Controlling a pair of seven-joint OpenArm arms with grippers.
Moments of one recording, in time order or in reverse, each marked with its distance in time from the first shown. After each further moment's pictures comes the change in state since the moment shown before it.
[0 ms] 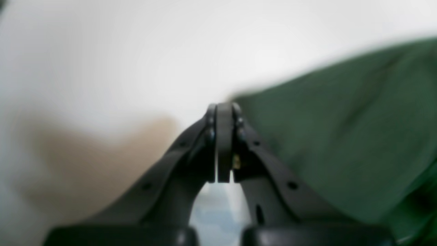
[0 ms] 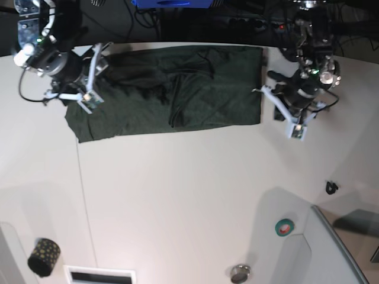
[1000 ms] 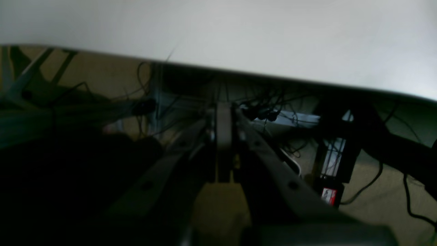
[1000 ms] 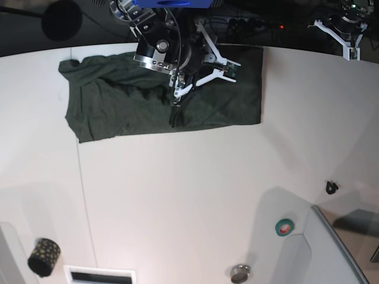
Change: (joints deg) left arm 16.9 -2.4 -24.0 -15.8 -0.4 -2.7 -19.3; right arm 10.6 -12.3 -34.8 -14.8 -18.6 0.2 -2.0
